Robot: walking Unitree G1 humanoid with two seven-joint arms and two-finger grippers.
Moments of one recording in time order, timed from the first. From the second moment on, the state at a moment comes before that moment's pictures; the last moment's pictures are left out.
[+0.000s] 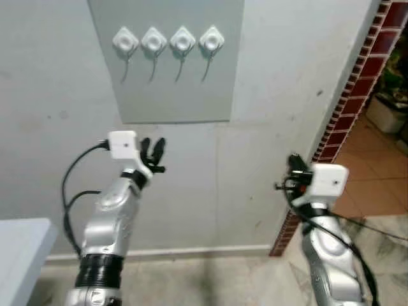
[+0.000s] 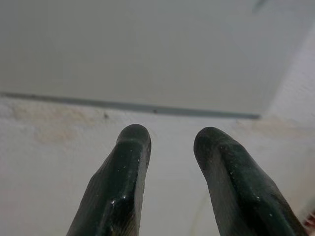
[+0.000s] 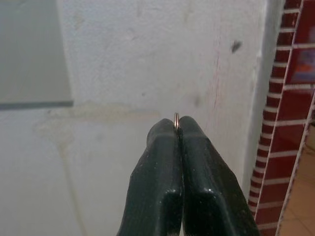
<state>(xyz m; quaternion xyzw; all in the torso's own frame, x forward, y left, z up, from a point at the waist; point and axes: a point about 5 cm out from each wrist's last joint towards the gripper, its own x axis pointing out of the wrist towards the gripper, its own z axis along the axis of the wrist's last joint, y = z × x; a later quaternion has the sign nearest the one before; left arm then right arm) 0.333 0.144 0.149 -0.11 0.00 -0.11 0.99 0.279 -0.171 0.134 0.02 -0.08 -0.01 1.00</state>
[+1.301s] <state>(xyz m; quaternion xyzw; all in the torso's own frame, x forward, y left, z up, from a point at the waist) 0.342 0.118 0.171 -0.08 -0.04 -0.16 0.98 0.305 -0.154 0.170 0.01 -0.14 0.06 0.99</state>
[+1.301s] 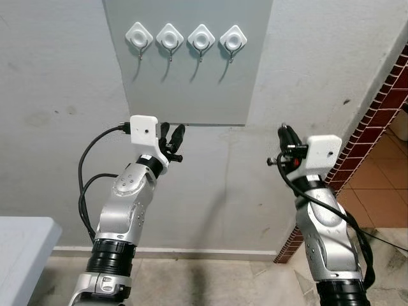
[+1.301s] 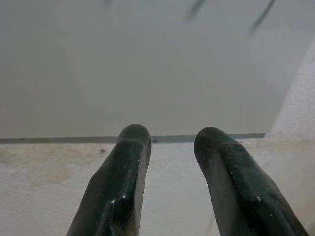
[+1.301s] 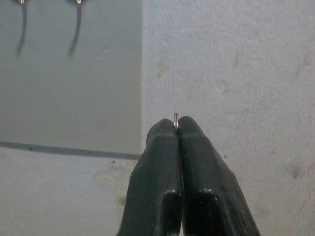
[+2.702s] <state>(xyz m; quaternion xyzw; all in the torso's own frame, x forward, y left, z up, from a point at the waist) 0.327 0.156 0.154 -0.10 -0.01 -0.09 0.99 0.278 -0.164 0.151 0.02 -0.11 0.05 0.99</state>
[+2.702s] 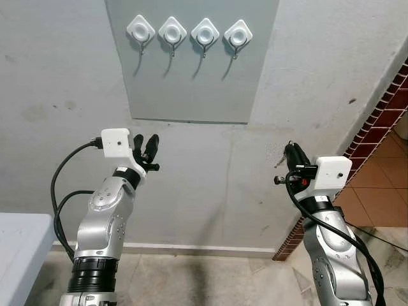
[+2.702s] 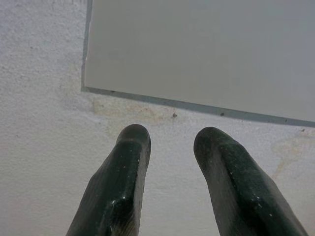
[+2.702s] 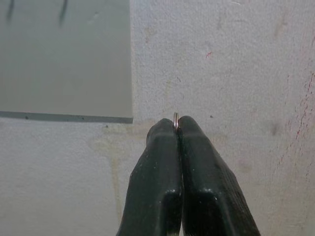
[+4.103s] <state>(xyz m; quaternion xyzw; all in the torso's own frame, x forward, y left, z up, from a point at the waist) 0.335 0.112 0.215 -0.05 -0.12 -0.18 0.98 0.300 -0.147 0.199 0.02 -0.18 0.13 0.98</state>
